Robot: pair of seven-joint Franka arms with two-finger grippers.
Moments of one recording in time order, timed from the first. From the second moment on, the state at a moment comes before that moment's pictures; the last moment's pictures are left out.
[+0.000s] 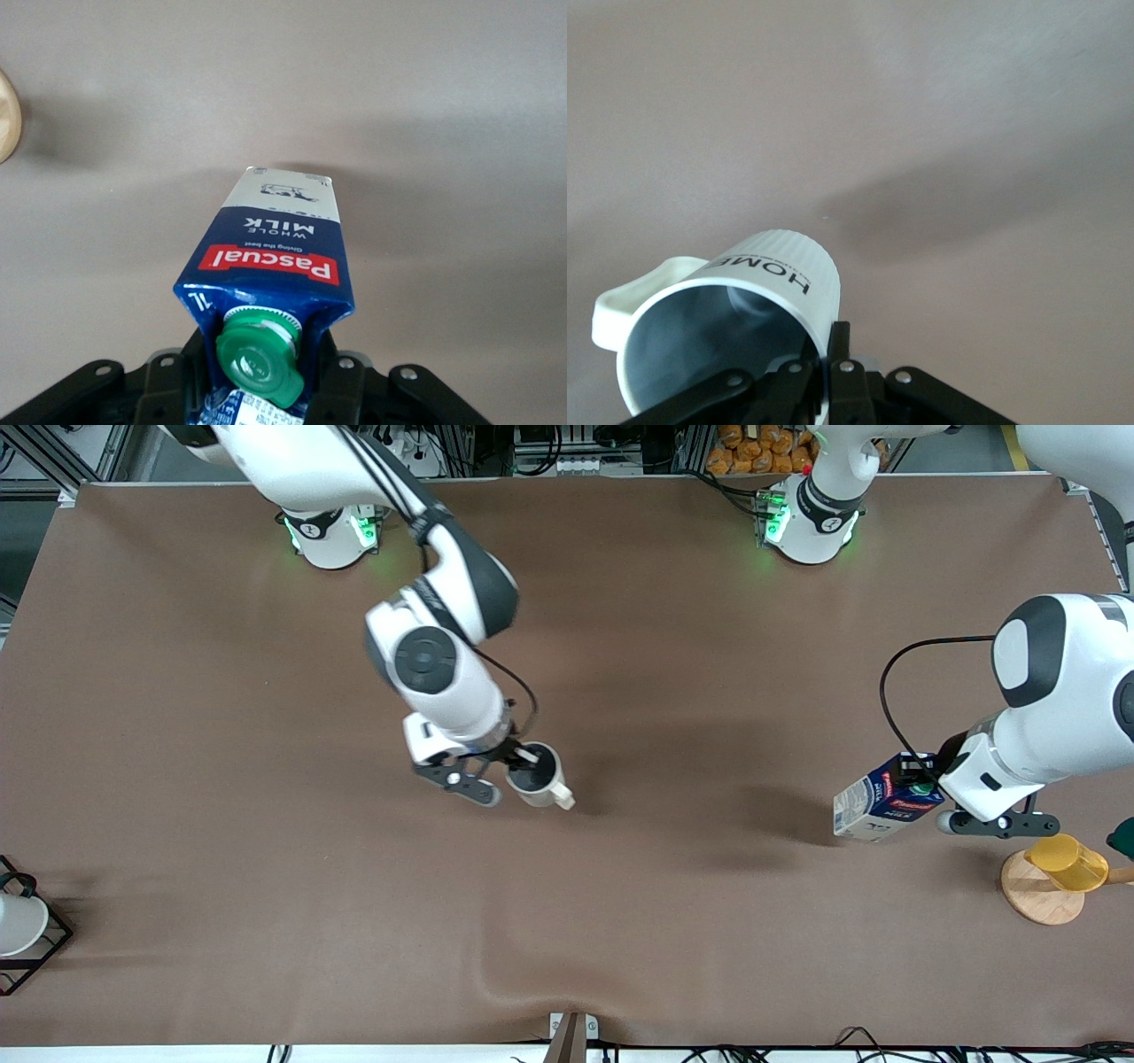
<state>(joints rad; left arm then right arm) -0.01 0.34 -0.06 -1.60 0.01 1.85 -0.02 0.58 0.62 0.08 -1.43 0.07 2.14 1.07</state>
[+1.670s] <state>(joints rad) -0.20 0.34 -0.30 -1.60 0.01 1.77 -0.20 0.49 0.69 0.04 -1.13 0.14 1.70 0.94</state>
